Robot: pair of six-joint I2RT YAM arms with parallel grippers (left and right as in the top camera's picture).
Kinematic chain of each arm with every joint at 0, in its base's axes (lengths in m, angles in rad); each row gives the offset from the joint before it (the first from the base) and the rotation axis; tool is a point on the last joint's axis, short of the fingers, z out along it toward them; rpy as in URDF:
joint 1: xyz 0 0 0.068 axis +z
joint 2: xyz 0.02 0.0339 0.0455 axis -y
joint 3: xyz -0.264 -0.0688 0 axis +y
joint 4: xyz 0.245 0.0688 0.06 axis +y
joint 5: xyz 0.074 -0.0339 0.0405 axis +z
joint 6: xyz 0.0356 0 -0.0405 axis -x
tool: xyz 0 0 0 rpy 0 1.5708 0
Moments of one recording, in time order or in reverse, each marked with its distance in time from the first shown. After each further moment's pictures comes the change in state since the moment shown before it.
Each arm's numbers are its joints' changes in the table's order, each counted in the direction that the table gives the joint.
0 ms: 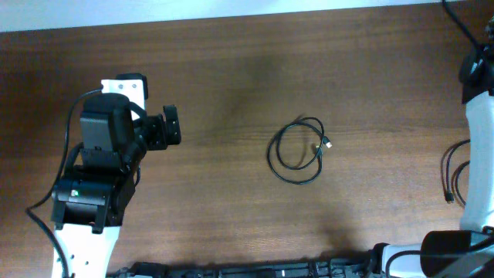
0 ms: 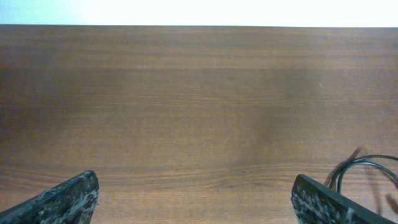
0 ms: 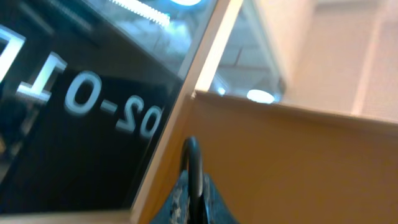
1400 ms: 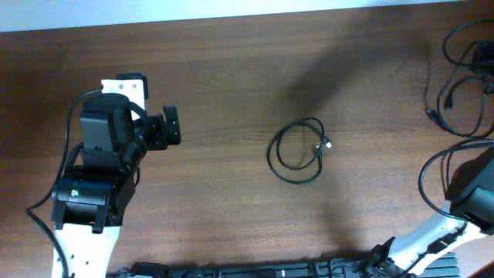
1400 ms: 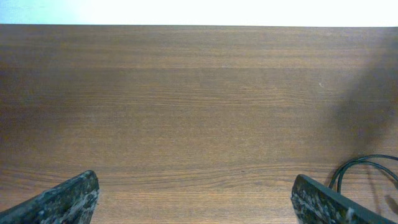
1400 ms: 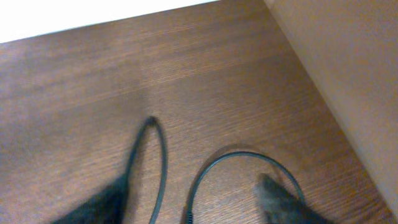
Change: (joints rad) left arm 0.000 -0.001 0.000 0.001 0.000 0.000; right arm -0.368 -0.419 -0.005 0.941 0.554 -0.448
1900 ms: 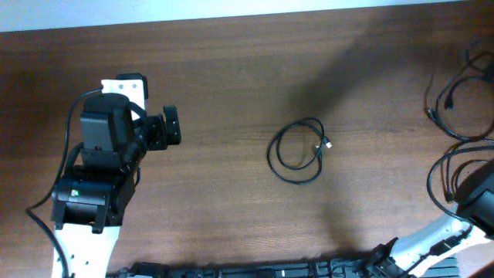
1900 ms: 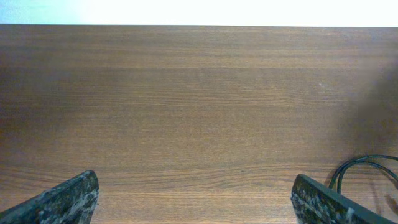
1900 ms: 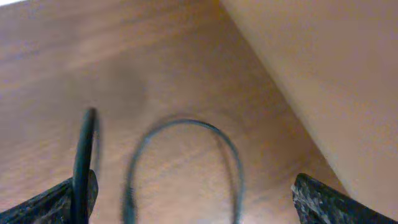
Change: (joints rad) left arm 0.000 0.000 0.000 0.000 0.000 0.000; right arm -0.112 0.000 0.001 0.040 -0.084 0.000
